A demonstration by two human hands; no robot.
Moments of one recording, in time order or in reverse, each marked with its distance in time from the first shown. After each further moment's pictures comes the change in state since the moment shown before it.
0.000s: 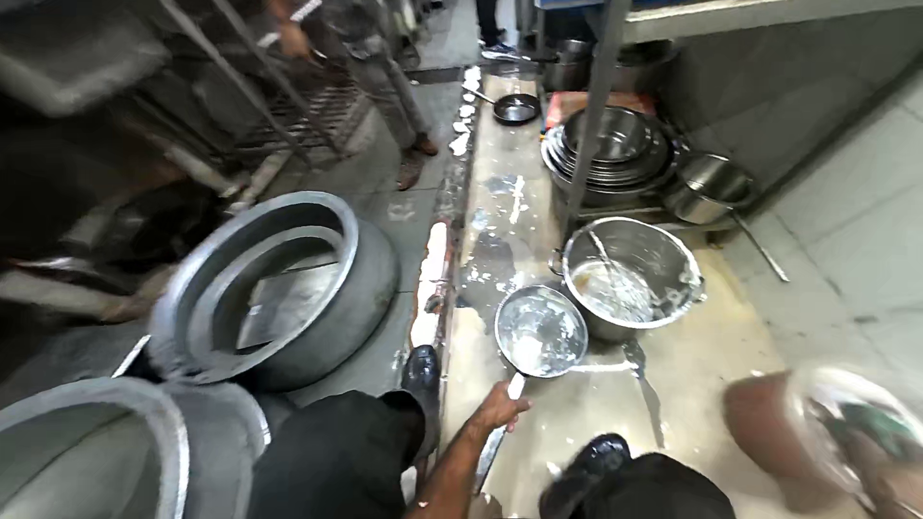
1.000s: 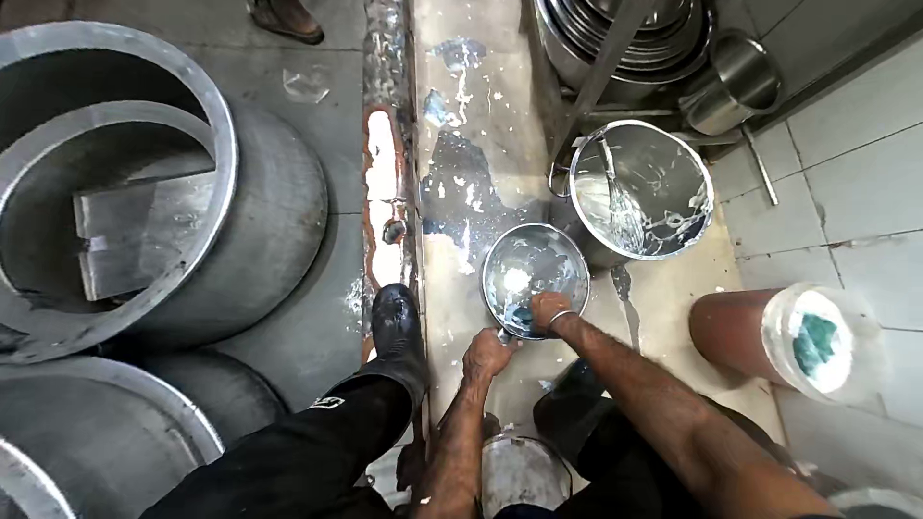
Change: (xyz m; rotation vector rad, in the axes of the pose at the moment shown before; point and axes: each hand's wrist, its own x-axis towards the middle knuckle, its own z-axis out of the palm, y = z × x) left_hand 0.018 -0.018 -0.033 0.368 0.081 -0.143; right_hand -0.209 -0.275 0.313 -0.937 -1.106 -0.743
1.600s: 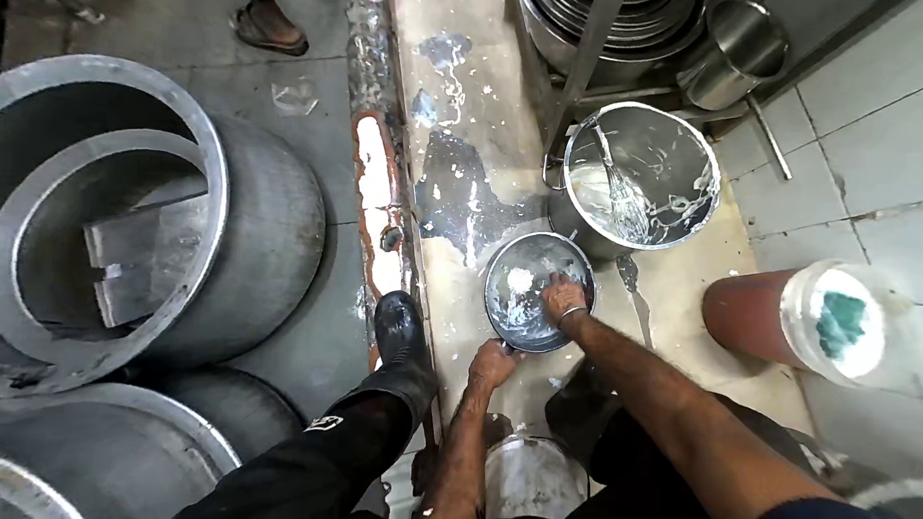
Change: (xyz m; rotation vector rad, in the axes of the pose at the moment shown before) left_hand 0.019 -0.021 0.022 0.010 -0.091 0.060; right_hand 0.030 0.031 0.026 -0.022 0.224 0.094
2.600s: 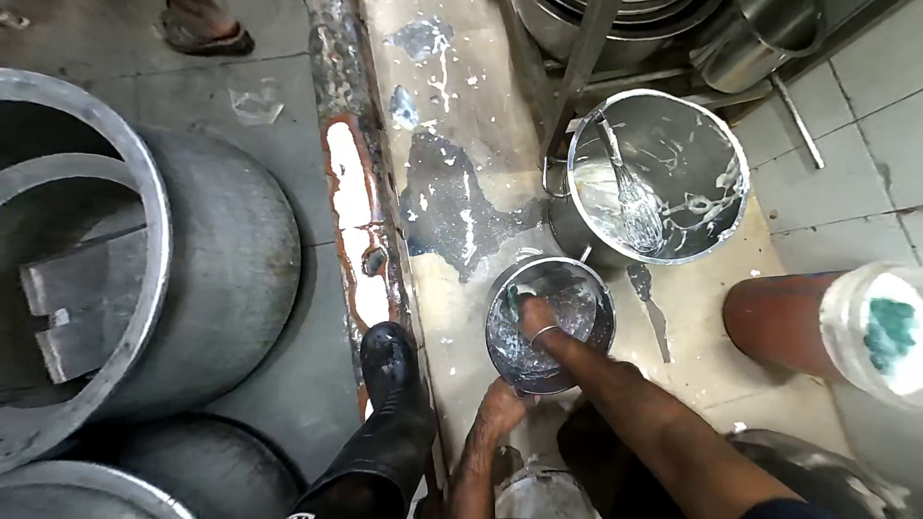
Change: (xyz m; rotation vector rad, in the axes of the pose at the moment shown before) left_hand 0.026 -0.021 0.017 -0.161 -0.119 0.112; right_hand 0.080 -0.033 0.034 0.569 0.044 -0.046
